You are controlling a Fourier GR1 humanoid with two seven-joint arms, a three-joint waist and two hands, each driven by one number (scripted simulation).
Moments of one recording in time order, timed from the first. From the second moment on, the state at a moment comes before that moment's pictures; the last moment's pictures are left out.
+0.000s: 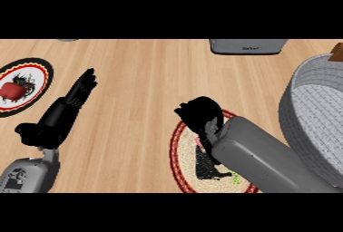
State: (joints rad) left arm -0.20 0.31 -0.07 -1.56 0.06 -0.09 0.01; right arm -0.79 -0.27 0.74 -1.36 0.44 0.82 0.67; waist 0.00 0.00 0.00
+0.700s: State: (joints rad) left arm -0.16 0.28 -0.04 -1.61 0.03 -0.13 0.03; right arm -0.70 -0.19 0.68 -1.37 0.61 0.87 0.62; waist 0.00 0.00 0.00
